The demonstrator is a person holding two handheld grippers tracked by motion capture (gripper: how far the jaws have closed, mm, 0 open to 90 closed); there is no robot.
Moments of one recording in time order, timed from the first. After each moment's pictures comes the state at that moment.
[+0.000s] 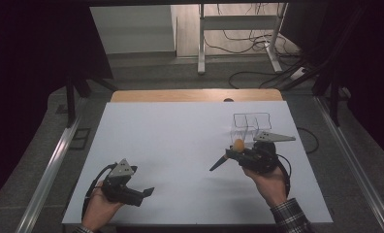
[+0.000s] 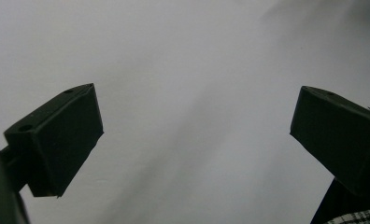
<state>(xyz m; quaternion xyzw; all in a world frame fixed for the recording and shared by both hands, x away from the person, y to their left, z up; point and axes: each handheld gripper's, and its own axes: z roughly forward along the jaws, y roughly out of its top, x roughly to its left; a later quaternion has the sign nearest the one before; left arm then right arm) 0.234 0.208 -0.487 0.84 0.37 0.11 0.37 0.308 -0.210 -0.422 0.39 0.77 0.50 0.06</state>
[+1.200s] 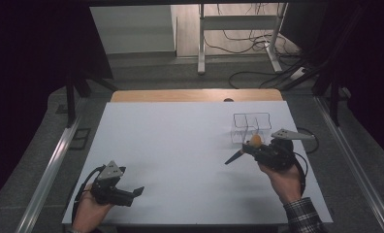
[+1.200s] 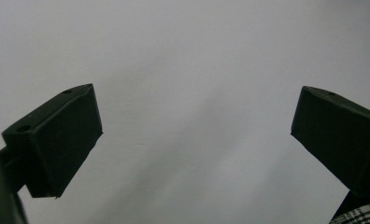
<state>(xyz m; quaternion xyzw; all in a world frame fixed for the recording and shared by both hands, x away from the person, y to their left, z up) 0.226 0.233 -0.493 0.83 0.40 0.13 0.36 0.314 -0.249 -0.416 0.42 0.75 0.50 0.11</state>
